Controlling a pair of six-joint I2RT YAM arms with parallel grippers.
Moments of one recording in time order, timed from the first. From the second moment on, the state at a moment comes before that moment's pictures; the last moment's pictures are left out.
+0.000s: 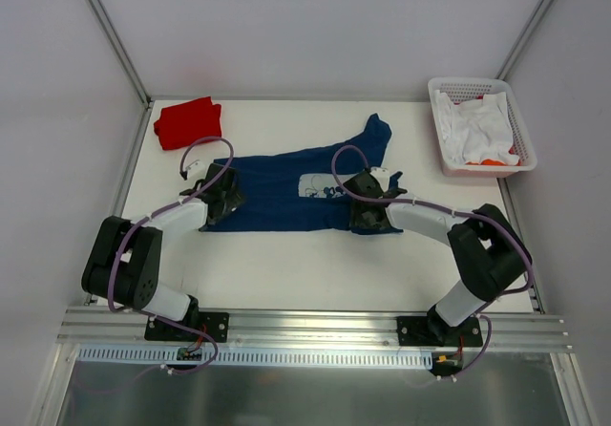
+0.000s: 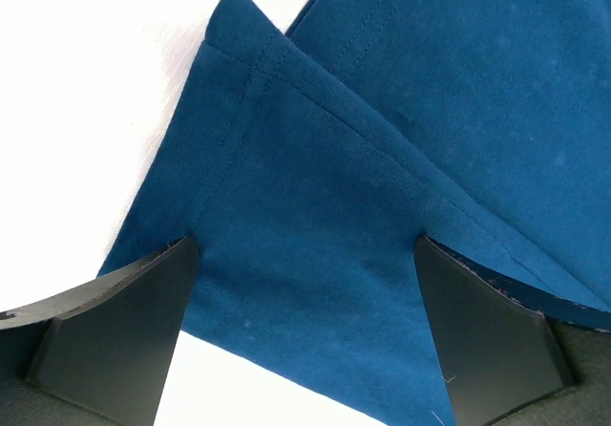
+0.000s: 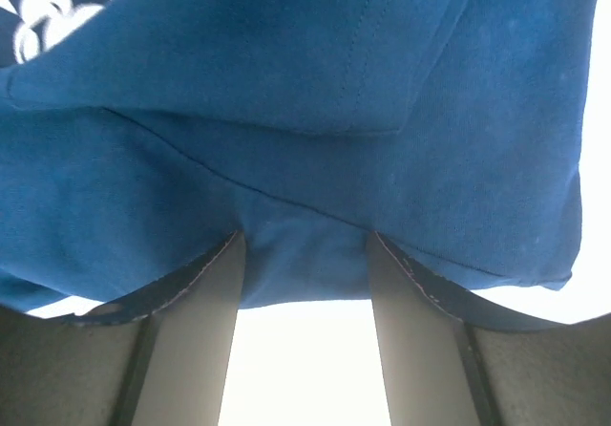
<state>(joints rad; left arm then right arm) -0.30 1.47 0.71 -0.28 -0.42 -0.85 0.66 1.62 0.92 -0.45 0.38 0.66</state>
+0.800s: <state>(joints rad) -0.29 1.36 0.62 -0.29 -0.43 -0.85 0.73 1.40 0.72 -0.52 0.51 0.85</state>
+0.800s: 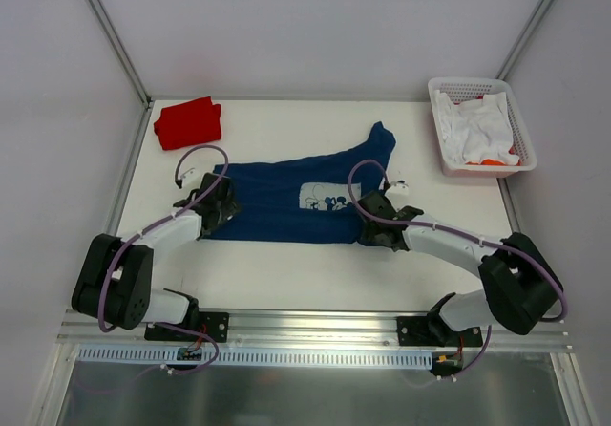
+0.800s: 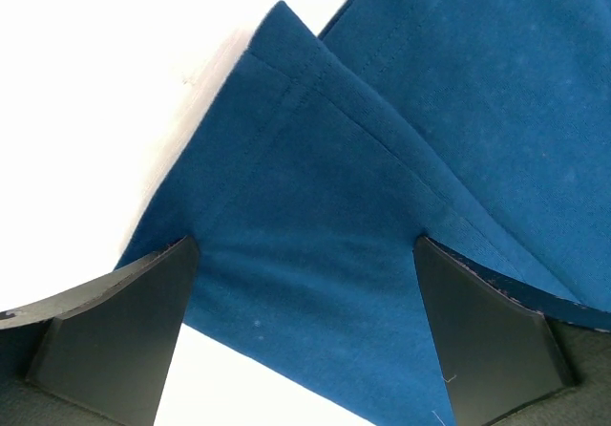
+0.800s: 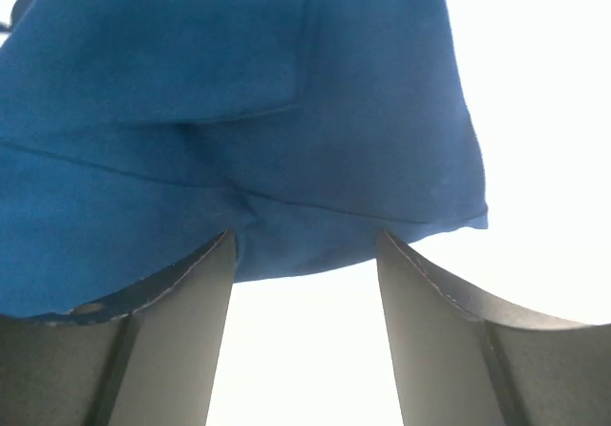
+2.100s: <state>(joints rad) -0.14 1.50 1.00 -0.27 -0.34 -0.66 0.58 1.45 1.19 -0.65 0.50 0.50</state>
